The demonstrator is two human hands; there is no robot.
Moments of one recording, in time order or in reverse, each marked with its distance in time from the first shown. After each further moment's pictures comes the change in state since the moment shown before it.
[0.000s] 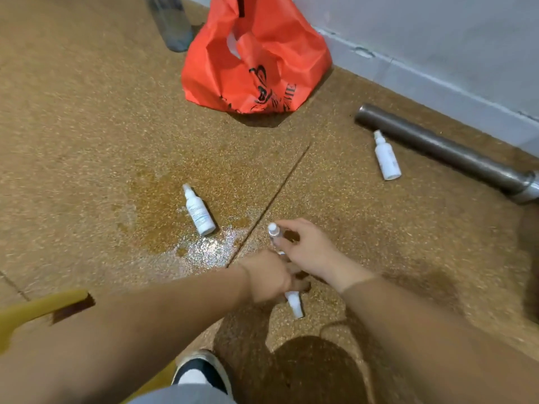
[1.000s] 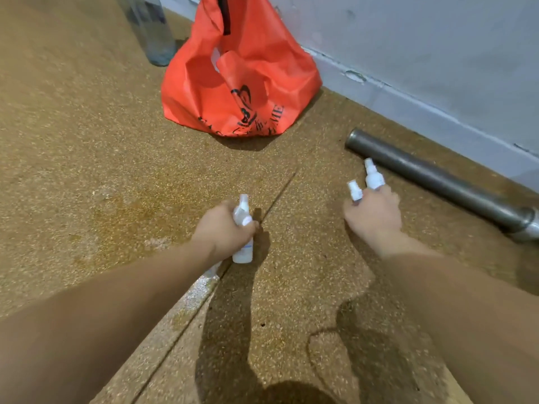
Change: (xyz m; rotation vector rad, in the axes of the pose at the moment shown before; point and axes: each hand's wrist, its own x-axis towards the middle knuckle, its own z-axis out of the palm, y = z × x) left_hand 0.006 -0.112 -0.052 -0.998 0.583 -1.094; right_hand 0.103 0.056 -0.146 -0.507 0.539 0.317
